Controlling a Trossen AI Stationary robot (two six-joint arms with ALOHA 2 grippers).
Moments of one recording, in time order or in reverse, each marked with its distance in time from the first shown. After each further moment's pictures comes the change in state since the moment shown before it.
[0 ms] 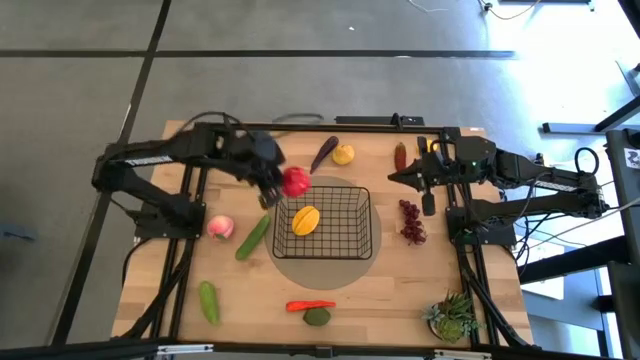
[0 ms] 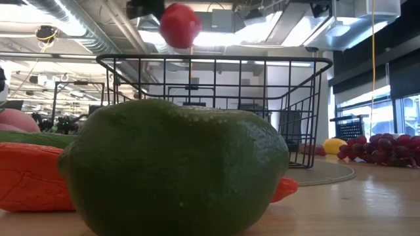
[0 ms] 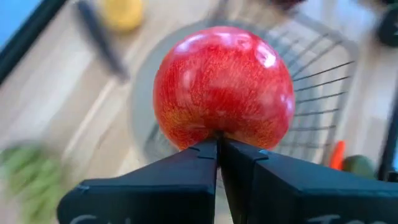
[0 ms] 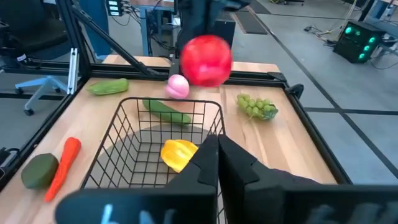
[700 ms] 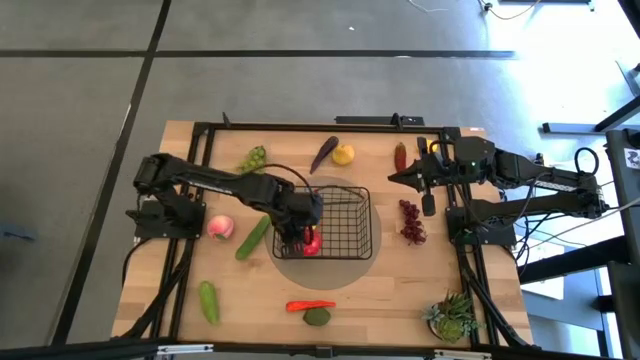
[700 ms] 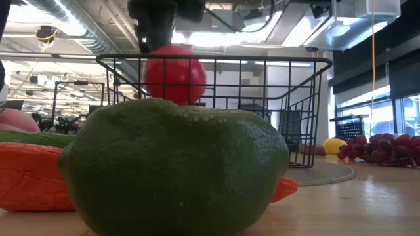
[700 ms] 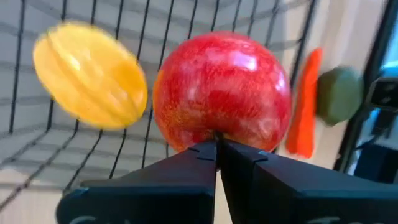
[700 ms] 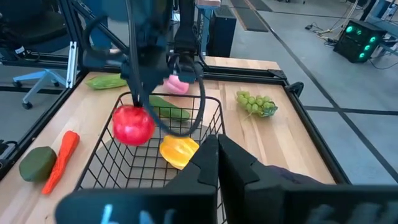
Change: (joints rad) left arm -0.182 0.367 -0.001 0.030 0.227 -0.026; right arm 0.000 0.000 0.000 -0.017 0.000 -0.023
